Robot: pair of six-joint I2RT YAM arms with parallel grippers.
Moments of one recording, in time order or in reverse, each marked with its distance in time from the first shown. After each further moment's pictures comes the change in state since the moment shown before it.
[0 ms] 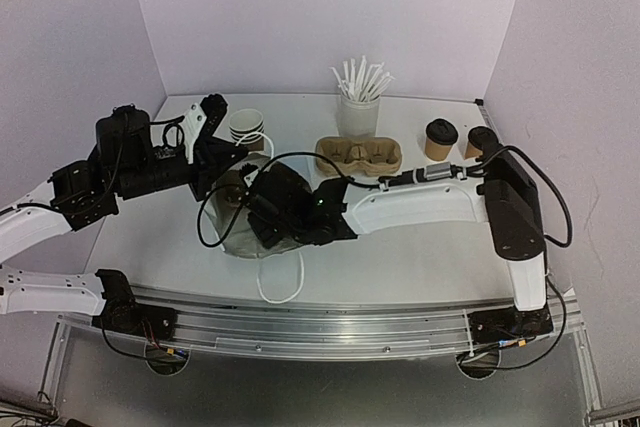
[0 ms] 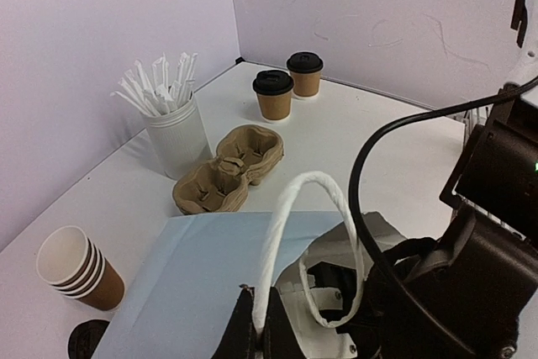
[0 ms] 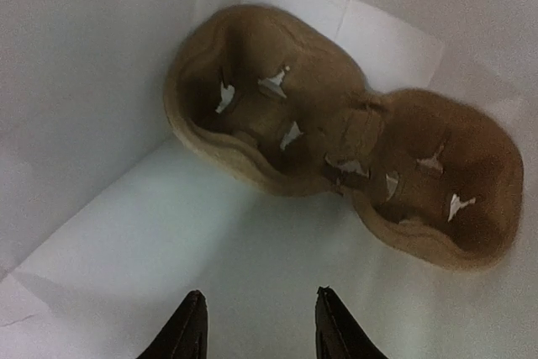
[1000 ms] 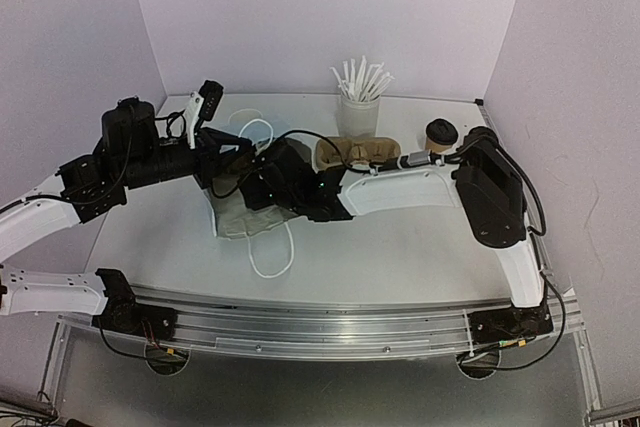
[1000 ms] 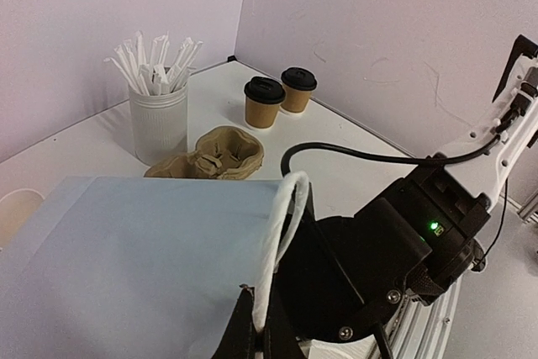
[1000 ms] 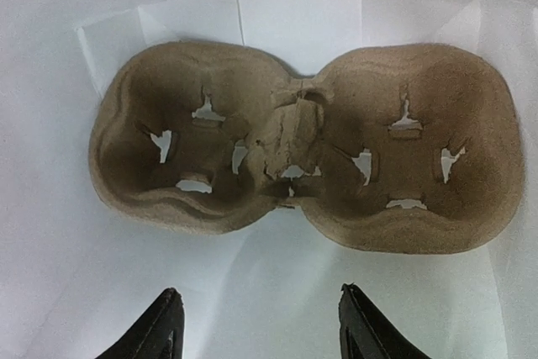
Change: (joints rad) left arm 0.097 0.055 0.000 0.062 0.123 -0.248; right arm -0.126 0.094 0.029 0.360 -0.087 0.113
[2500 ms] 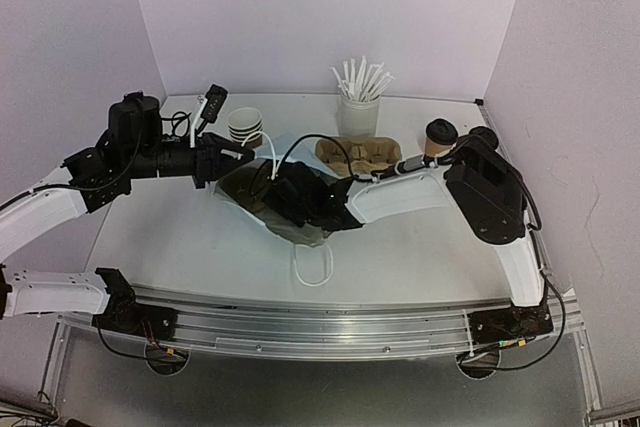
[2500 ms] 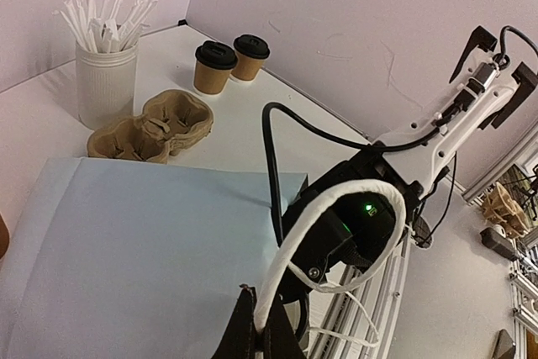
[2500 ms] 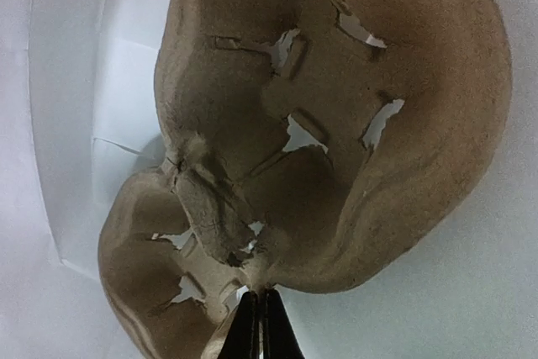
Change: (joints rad) left arm 0.130 0.052 0.014 -0.043 0.313 -0.064; right arm -0.037 0.005 -0.152 0.026 0.010 0.909
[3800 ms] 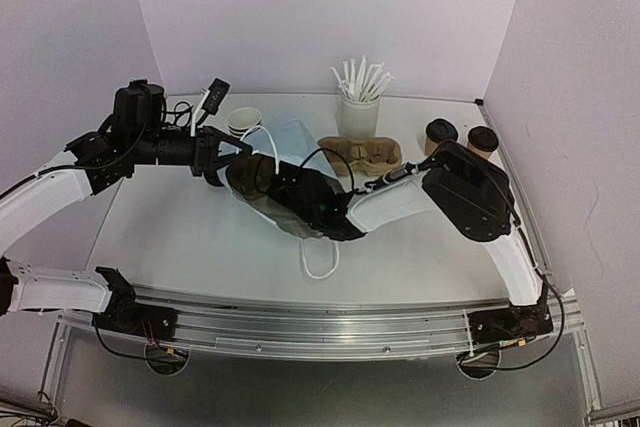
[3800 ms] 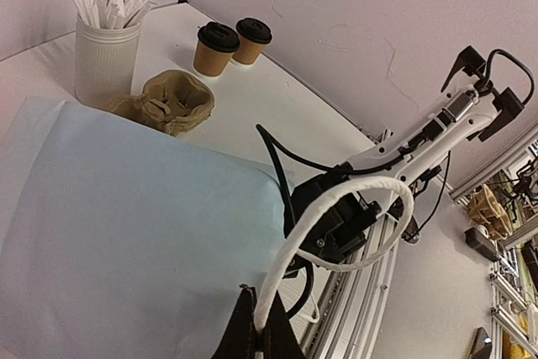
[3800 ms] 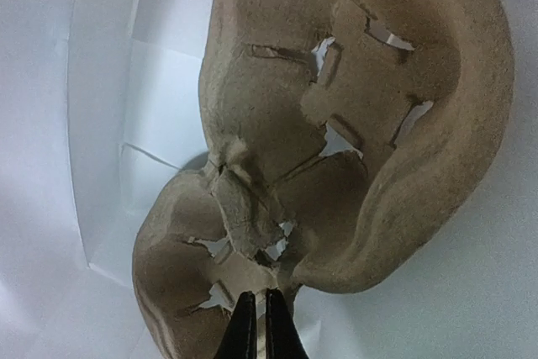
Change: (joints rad) left arm 0.083 0.081 0.078 -0.089 0.121 -0.003; right arm -0.035 0.091 -0.082 0.467 0.101 -0.253
